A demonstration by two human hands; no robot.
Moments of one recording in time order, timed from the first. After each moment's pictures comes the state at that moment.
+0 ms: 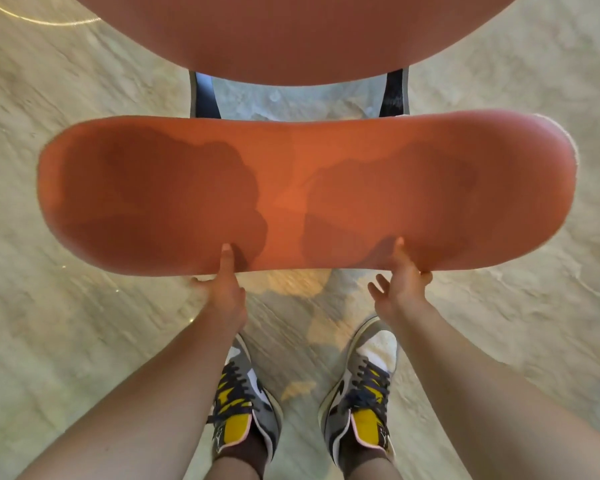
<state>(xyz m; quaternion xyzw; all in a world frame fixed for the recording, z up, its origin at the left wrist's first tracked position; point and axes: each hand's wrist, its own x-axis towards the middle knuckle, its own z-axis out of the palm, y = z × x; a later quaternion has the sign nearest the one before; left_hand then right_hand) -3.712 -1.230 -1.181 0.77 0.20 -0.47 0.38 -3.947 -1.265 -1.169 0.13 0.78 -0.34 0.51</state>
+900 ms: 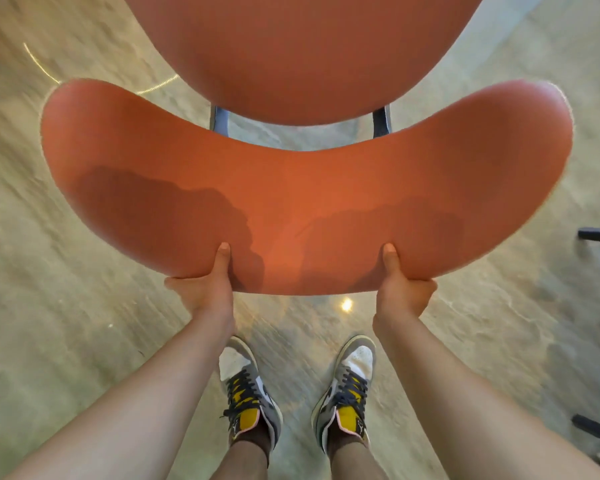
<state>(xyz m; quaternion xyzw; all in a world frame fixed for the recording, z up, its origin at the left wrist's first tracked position) -3.687 -1.273 -1.009 0.85 0.03 -0.30 0.42 -3.936 -1.305 -1.000 -0.02 0.83 -0.39 0.39</state>
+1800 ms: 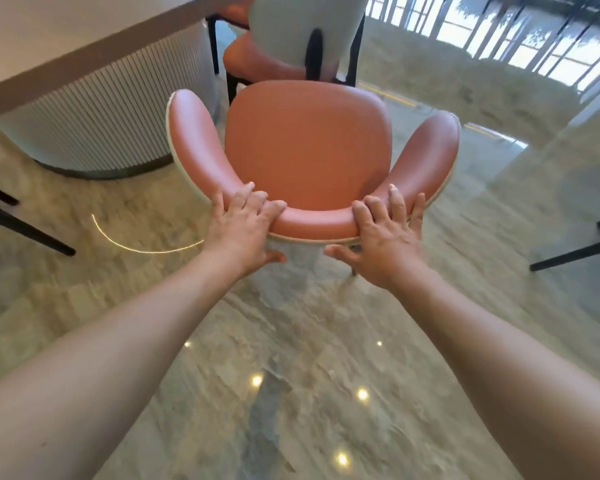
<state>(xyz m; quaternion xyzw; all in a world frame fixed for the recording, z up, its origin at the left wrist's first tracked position) -3.650 -1.678 -0.650 0.68 -0.73 -0.02 -0.02 -3.904 -1.717 -0.661 -0.81 0.58 0.00 0.03</state>
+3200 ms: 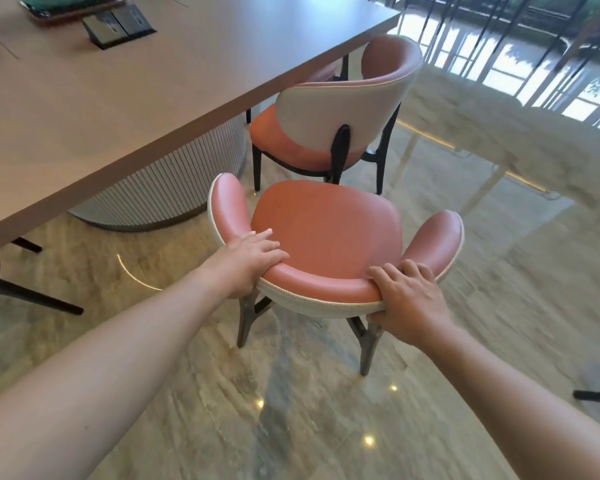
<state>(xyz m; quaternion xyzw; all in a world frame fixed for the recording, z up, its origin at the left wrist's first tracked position) -3.575 -1.958 -0.589 0.61 -0.78 -0.09 -0.11 -3.901 -1.996 -0.605 -0.87 0.48 0.05 0.05</state>
